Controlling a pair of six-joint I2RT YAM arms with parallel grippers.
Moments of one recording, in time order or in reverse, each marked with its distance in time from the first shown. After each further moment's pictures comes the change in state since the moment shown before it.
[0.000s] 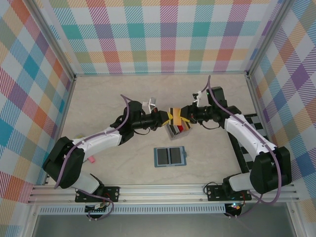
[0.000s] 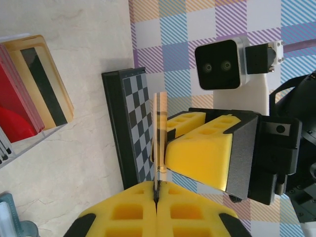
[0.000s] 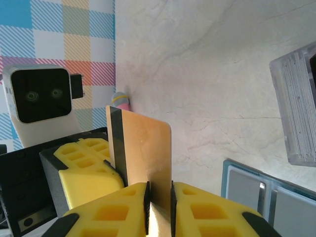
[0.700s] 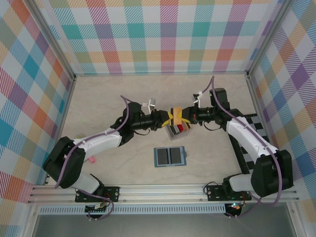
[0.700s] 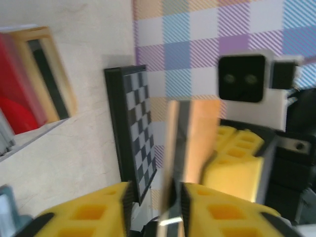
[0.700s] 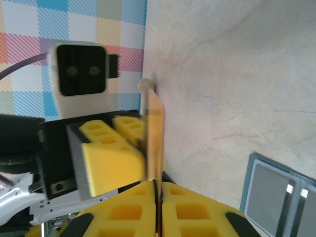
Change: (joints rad) left arm 0.008 -0.002 -0.026 -0.025 -0.017 -0.018; right arm -0.024 -0.056 -0.046 0.023 -0.089 -0.024
